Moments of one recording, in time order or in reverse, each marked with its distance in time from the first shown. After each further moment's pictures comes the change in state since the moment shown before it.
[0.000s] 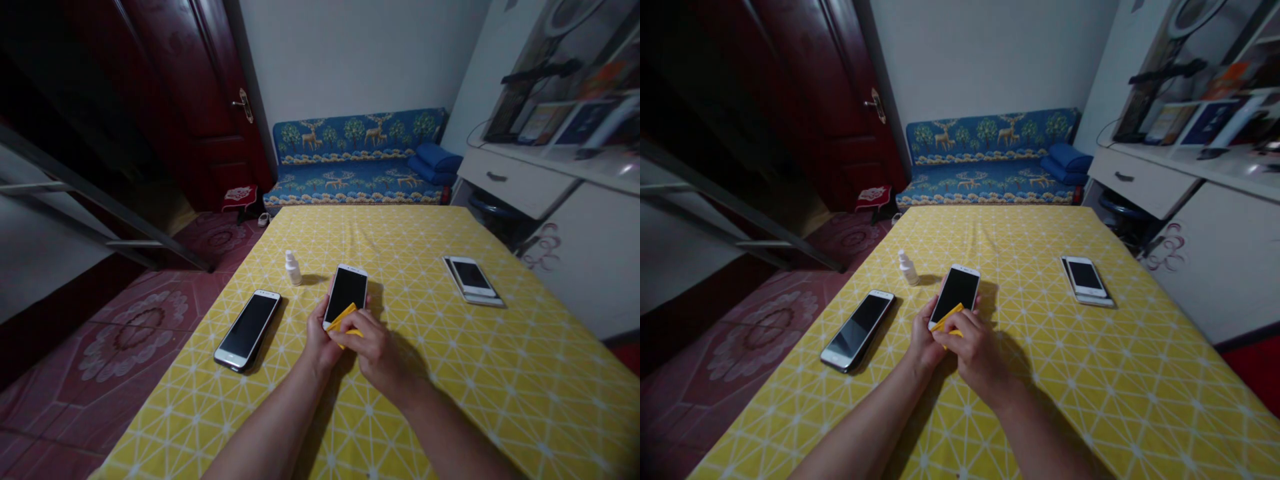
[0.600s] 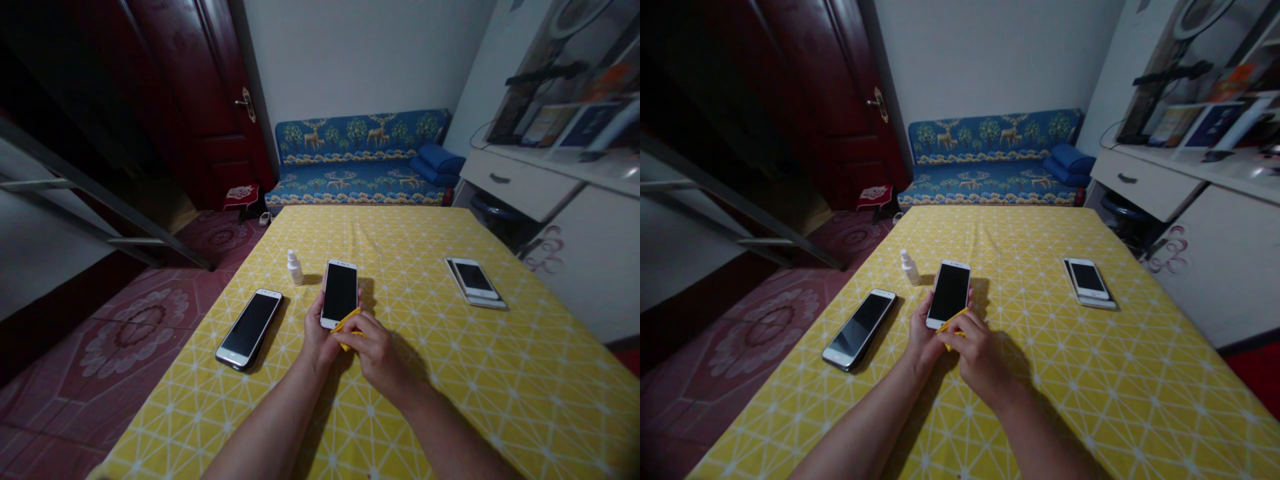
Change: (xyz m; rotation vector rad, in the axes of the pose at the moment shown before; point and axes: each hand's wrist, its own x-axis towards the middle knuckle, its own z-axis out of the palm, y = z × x) left_hand 0.000 0.005 0.001 -0.022 0.005 0.056; right_hand -0.003 -0.003 0.004 0.070 0.040 0.054
